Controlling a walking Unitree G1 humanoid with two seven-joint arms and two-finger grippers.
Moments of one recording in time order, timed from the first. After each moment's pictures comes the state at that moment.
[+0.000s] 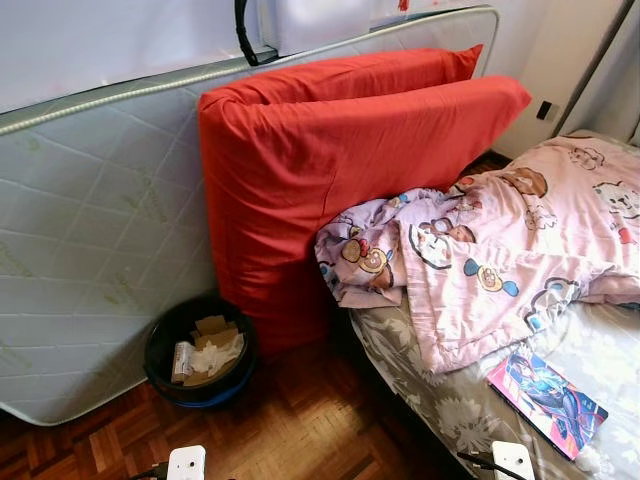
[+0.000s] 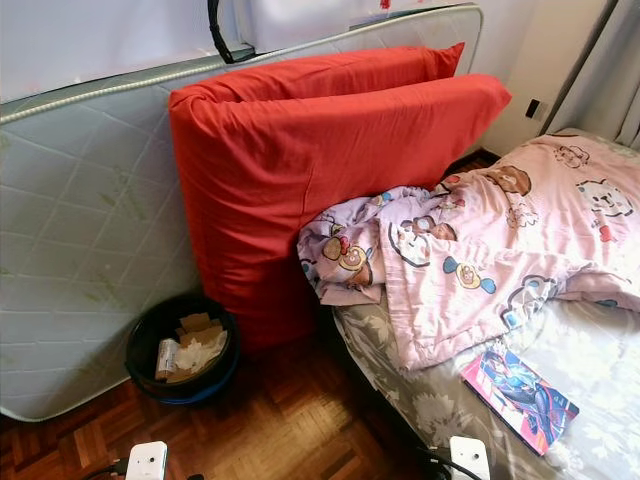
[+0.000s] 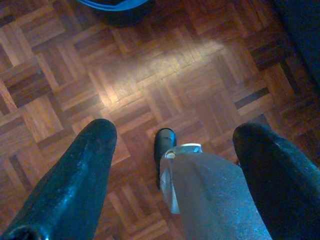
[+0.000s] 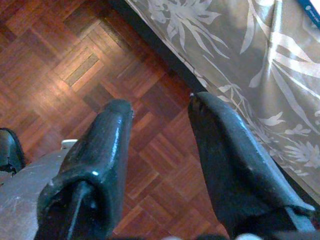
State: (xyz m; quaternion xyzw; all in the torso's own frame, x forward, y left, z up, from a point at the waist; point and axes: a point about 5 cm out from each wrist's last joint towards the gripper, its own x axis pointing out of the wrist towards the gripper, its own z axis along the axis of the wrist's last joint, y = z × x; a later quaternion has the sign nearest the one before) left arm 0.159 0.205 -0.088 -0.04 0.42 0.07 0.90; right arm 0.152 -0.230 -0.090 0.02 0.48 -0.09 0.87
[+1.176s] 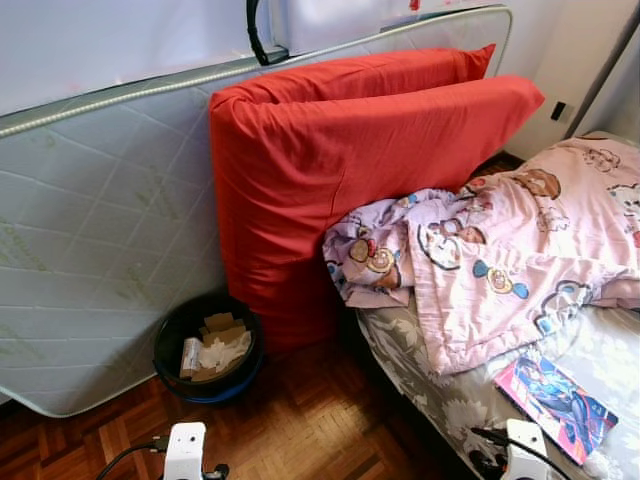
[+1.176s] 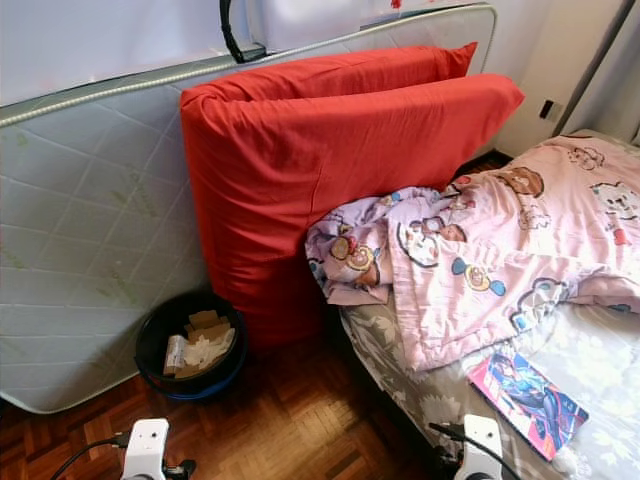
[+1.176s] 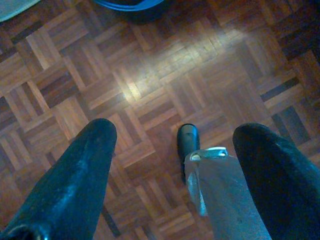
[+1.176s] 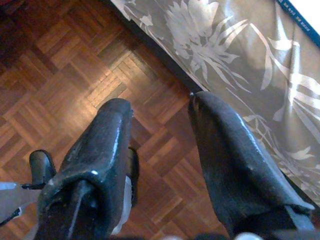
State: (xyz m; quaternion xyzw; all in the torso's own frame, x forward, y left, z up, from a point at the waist) left arm 0.189 0.215 -0.077 0.02 0.45 0.06 0.89; right arm 0.175 -0.246 -0.074 0.08 0.44 -0.06 0.89
